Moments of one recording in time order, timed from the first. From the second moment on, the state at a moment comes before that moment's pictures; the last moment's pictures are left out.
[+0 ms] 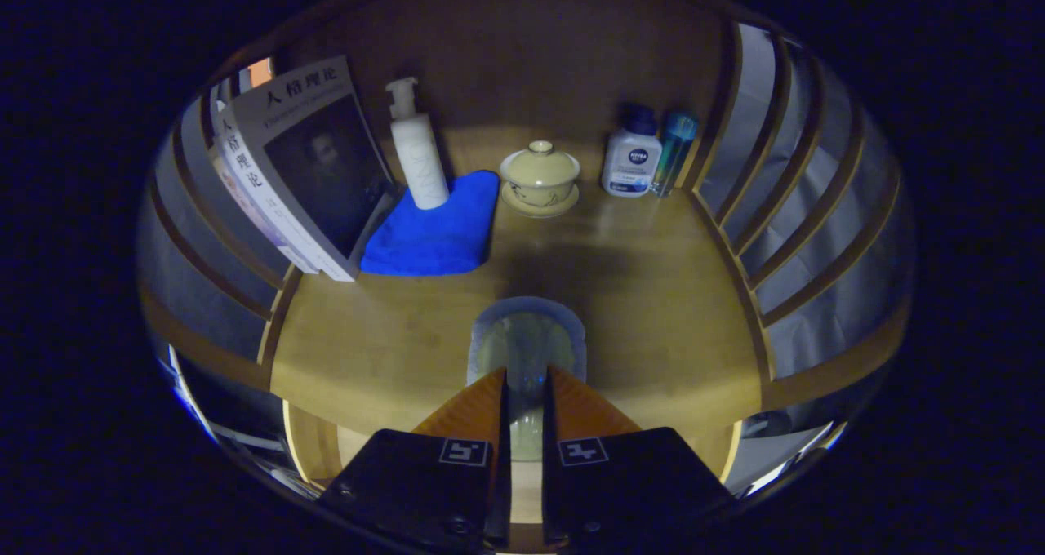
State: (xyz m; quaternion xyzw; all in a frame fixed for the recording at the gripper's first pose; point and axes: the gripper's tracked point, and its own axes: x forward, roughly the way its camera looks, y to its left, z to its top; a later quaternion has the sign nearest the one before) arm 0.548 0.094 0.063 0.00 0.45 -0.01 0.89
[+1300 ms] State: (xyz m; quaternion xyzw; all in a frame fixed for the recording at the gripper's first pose) arm 0.500 0.109 0.107 -0.02 0.25 0.04 0.97
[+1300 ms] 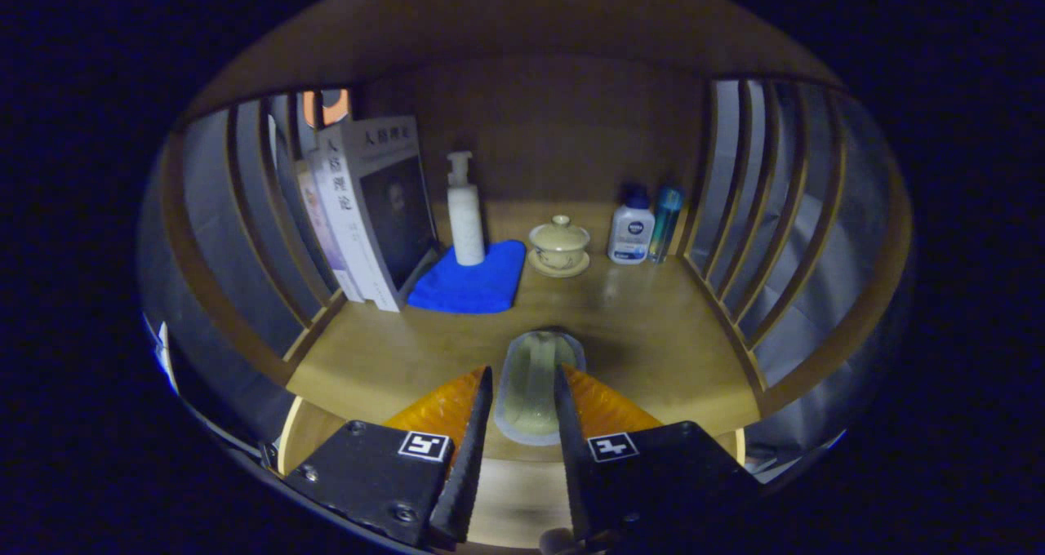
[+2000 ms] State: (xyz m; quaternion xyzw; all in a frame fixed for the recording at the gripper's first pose) arm 0.333 0.101 0.147 -0.03 0.04 0.03 1.00
